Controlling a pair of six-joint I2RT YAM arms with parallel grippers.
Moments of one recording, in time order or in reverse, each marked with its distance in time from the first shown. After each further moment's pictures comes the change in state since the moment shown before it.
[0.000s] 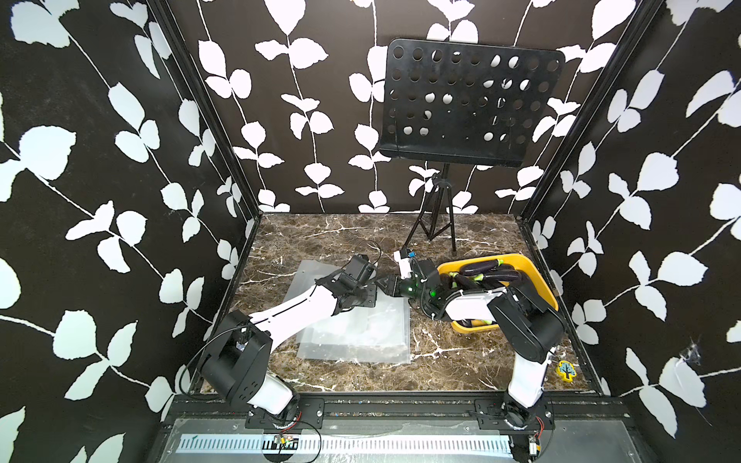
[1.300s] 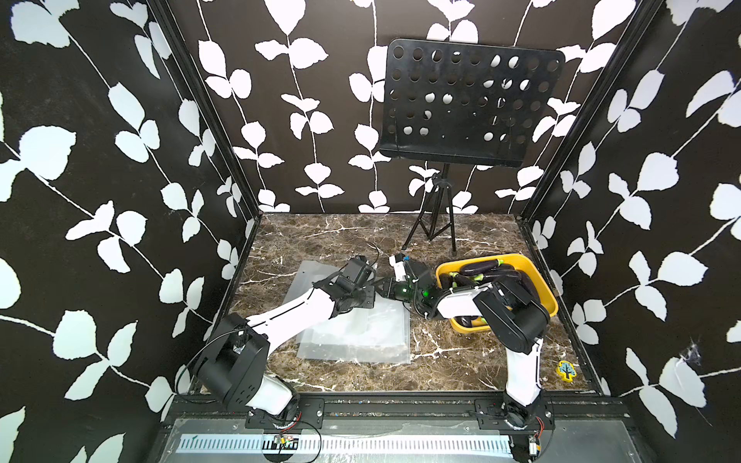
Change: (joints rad) left arm 0.006 -0.024 -0.039 0.036 -0.004 -0.002; right arm 0.013 0.105 0.058 -0.019 -0.026 0.123
